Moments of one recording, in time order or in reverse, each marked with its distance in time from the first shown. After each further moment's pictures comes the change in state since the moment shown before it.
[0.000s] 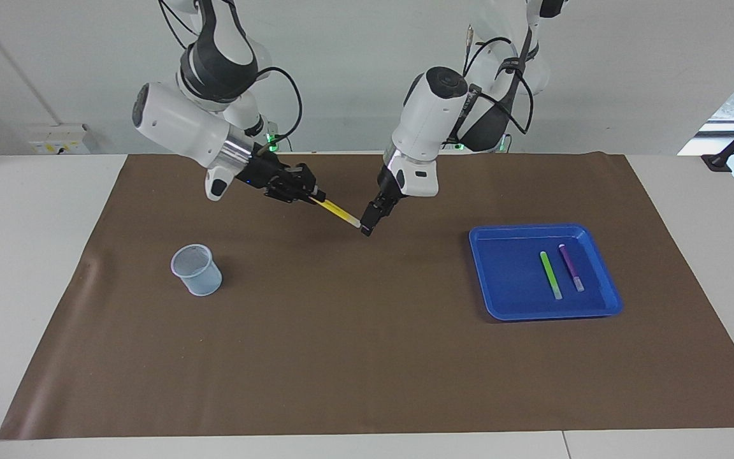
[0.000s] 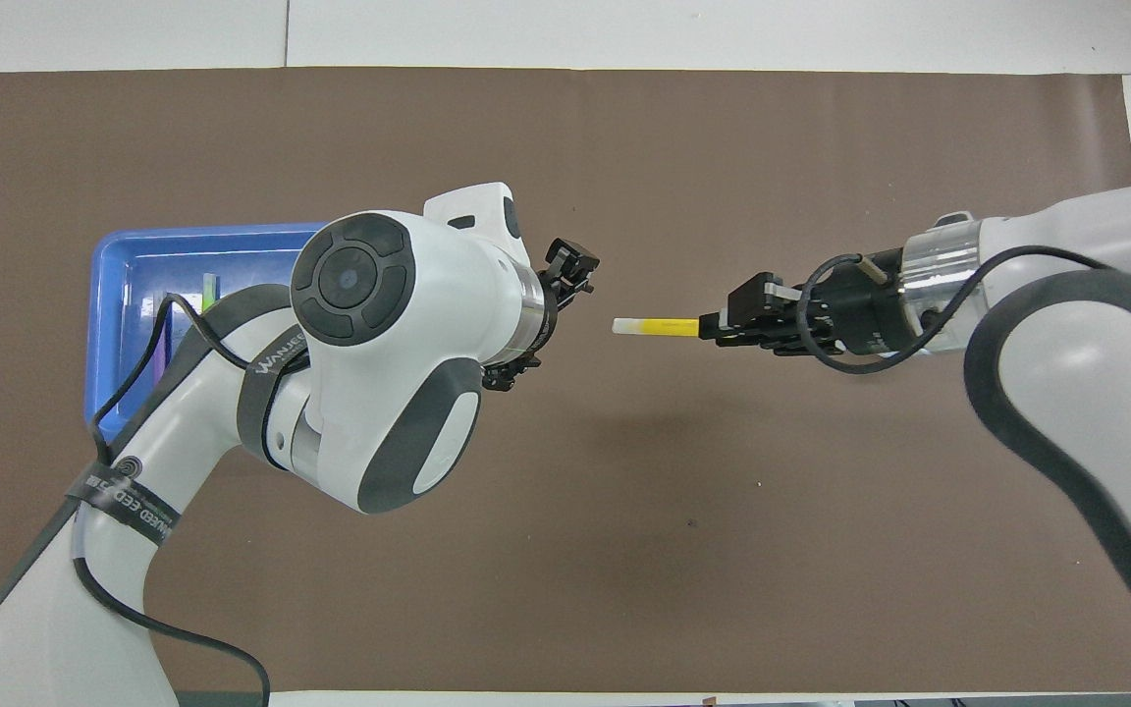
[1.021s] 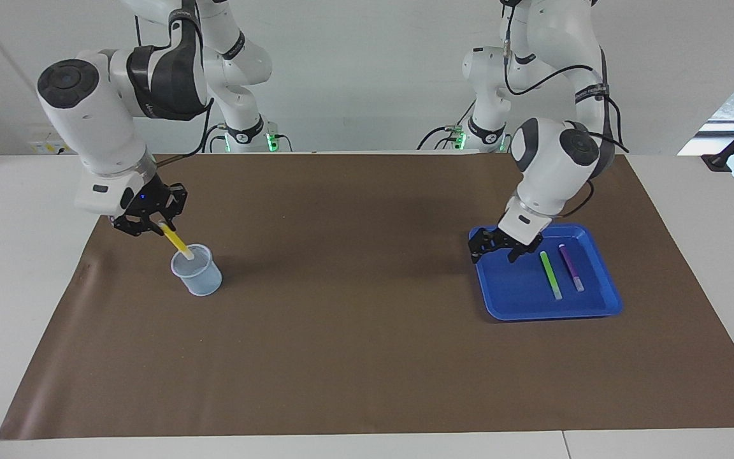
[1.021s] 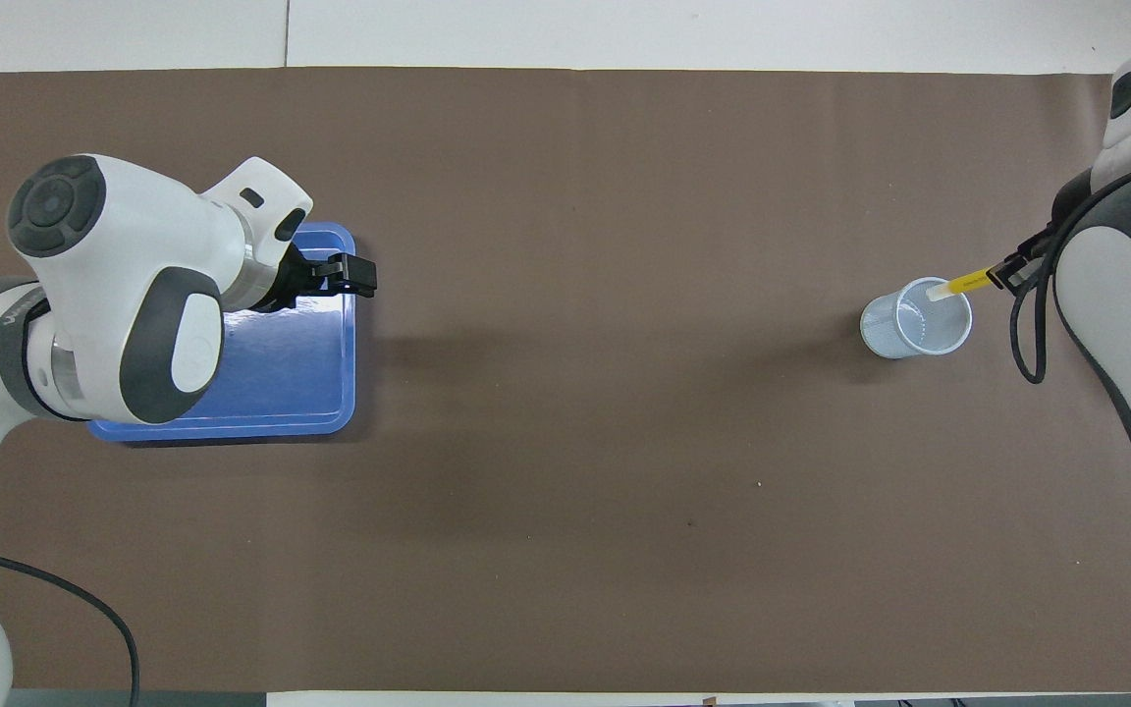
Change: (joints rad) left arm 0.451 -0.031 0.018 -0.266 0.076 0.082 1.293; right arm -0.132 0.153 -0.003 0.263 -0.885 -0.067 -0.674
